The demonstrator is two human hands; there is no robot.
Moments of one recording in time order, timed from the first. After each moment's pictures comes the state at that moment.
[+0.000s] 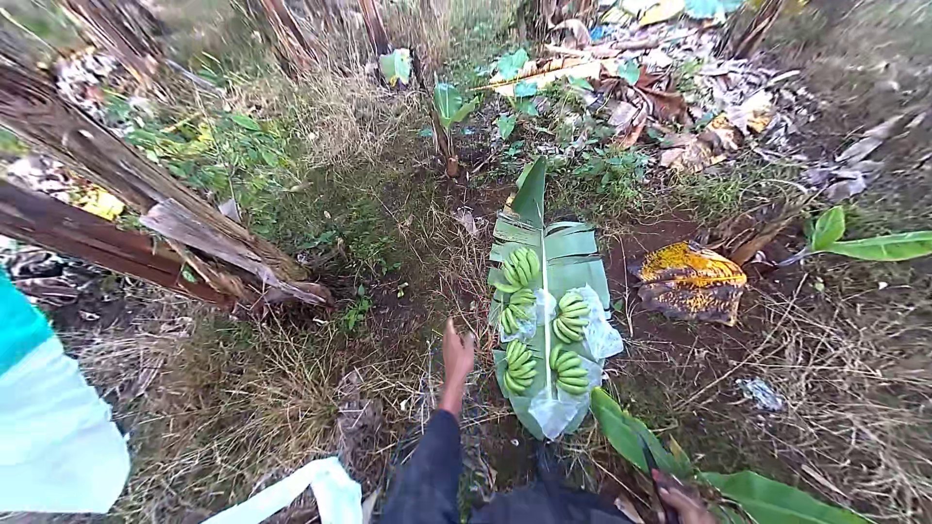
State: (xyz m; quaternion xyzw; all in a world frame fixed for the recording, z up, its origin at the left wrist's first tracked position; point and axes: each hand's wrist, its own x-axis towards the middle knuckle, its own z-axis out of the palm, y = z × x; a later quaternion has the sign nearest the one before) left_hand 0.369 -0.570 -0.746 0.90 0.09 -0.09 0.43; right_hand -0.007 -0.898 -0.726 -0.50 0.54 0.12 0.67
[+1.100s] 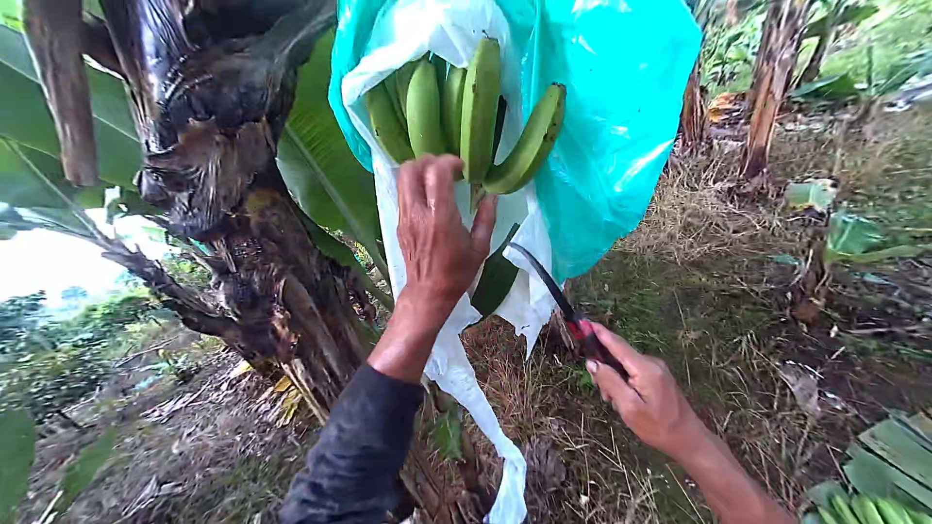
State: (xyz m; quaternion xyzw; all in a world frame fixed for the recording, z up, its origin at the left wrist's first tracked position) left_hand 0.086 -0.274 -0.124 0.79 0.03 0.60 -0.11; right_hand 0.210 -0.474 -0.356 -0.65 -0.50 -0.09 0.57
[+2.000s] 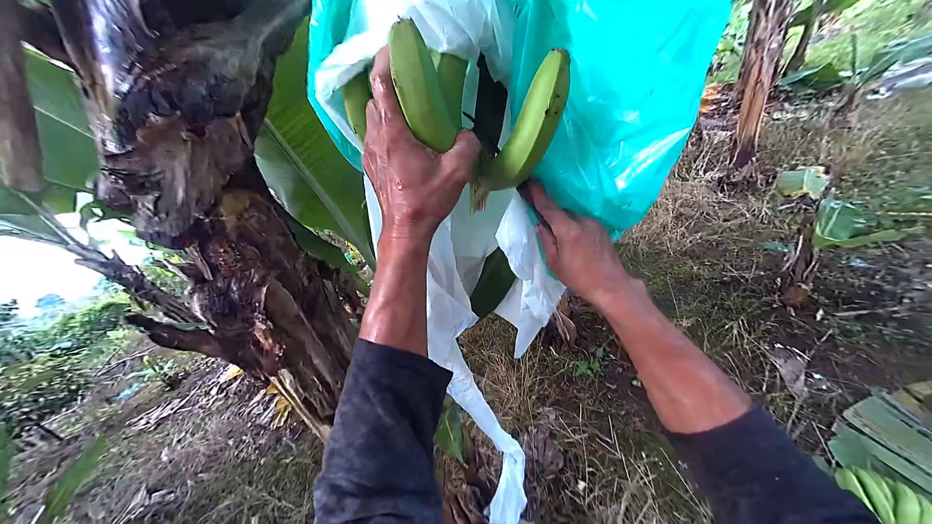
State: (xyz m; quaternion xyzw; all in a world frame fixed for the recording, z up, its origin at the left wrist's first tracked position) left_hand 0.113 -0.252 -0.071 0.76 0.09 0.64 0.00; right_hand 0.251 -0.387 -0.216 -0.71 -0.46 -0.35 0.41
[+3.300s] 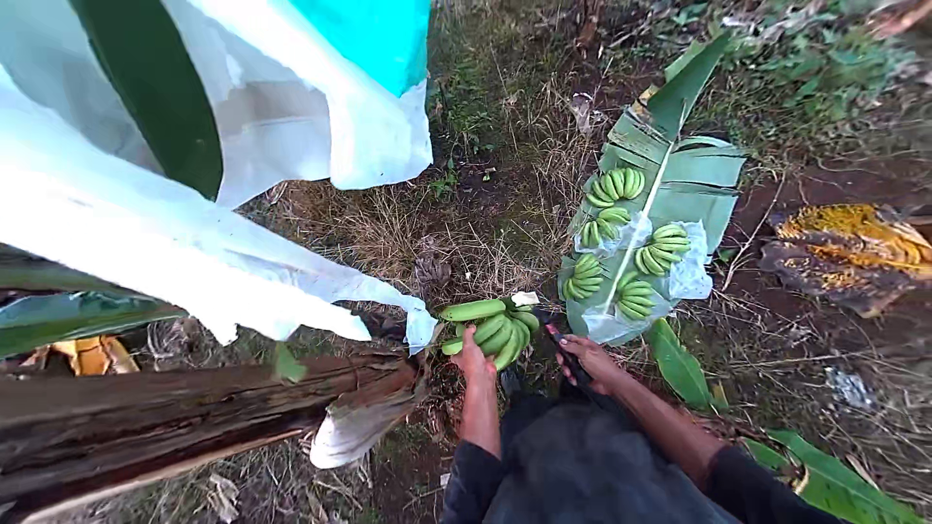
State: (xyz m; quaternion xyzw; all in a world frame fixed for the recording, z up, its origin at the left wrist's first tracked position) left_hand 0.069 -0.408 -0.720 0.38 0.60 0.13 0.70; right_hand 0.077 -0.646 -0.739 -0.53 0.20 0.43 0.71
